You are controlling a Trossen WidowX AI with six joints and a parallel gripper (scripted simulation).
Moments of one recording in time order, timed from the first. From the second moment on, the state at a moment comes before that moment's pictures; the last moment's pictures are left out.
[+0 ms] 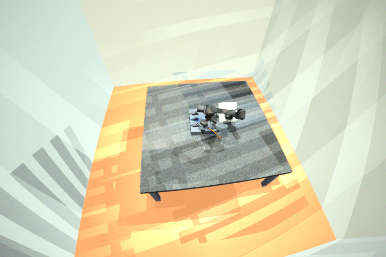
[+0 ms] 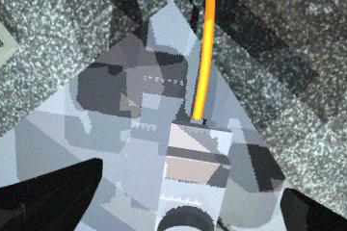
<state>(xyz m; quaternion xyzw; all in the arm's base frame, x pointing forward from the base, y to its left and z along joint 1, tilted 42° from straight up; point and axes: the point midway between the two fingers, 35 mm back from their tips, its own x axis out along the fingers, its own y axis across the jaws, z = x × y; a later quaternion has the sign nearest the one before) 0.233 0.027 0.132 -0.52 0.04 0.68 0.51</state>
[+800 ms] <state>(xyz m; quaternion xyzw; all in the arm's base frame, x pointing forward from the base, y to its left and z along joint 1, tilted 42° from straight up) 0.232 0.031 0.129 -0.52 0.04 0.68 0.52</state>
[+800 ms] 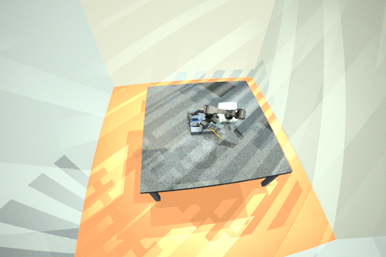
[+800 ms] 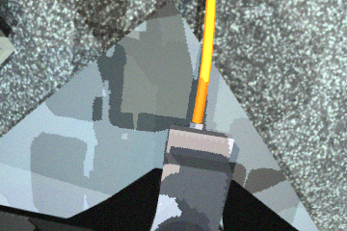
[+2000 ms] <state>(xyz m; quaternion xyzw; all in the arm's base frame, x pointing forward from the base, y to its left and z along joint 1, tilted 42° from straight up) 0.235 -0.041 0.105 -0.52 0.04 0.68 0.52</state>
